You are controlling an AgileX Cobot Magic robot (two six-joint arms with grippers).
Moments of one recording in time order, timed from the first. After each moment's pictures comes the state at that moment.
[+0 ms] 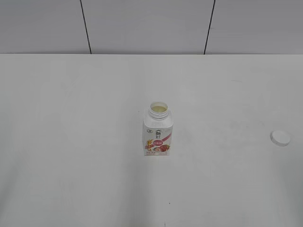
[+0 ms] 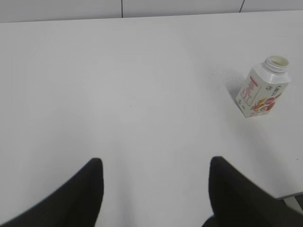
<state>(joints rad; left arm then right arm) -0.12 0.02 -0.52 -0.04 1.05 0.00 -0.06 -0.01 -0.51 0.17 1.11 -0.24</state>
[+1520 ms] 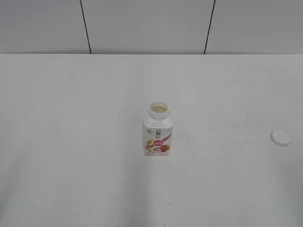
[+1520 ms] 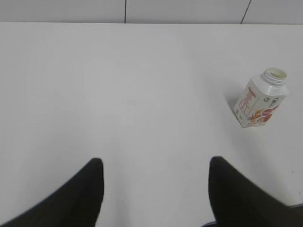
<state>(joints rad) -0.06 -0.01 -0.52 -0.09 1.05 0.00 -0.06 -0.01 -0.51 0.16 1.10 -0.24</state>
